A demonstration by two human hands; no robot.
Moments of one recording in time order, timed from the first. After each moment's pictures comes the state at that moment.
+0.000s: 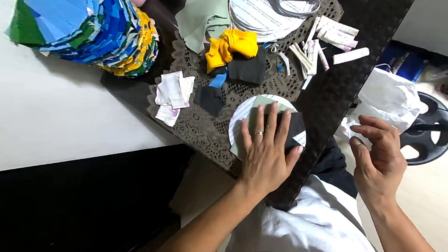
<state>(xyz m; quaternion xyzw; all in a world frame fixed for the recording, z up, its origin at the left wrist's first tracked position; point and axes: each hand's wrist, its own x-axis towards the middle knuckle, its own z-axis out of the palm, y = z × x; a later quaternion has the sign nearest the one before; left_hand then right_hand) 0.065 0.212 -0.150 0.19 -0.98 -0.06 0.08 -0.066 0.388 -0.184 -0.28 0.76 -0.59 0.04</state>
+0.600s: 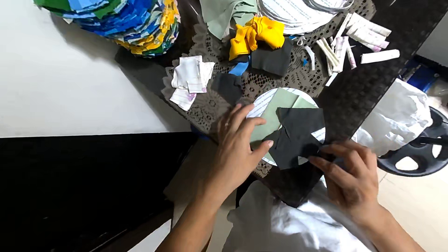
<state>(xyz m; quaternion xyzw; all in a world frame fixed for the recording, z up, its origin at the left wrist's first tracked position) 0.119 0.155 -0.118 0.29 -0.92 -0.24 0.07 -0.026 0.370 -0.173 -0.54 0.73 -0.41 -0.04</state>
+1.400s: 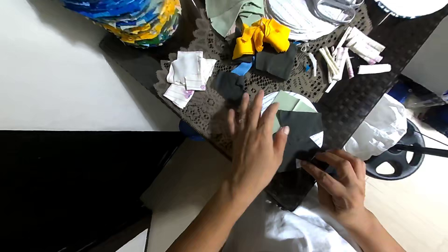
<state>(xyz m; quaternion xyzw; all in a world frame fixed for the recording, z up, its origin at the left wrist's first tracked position) 0.083 0.182 -0.116 0.31 -0.92 -0.18 0.14 -0.018 0.370 -0.172 -0.56 0.74 -0.38 -0.07</state>
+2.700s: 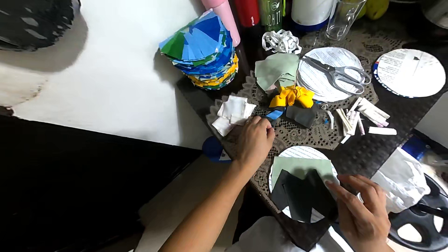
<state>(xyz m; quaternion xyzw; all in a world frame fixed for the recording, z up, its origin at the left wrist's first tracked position) 0.072 0.086 -0.112 0.40 -0.88 -0.17 0.17 -0.046 0.332 -0.153 -0.56 0.70 -0.42 -0.12</state>
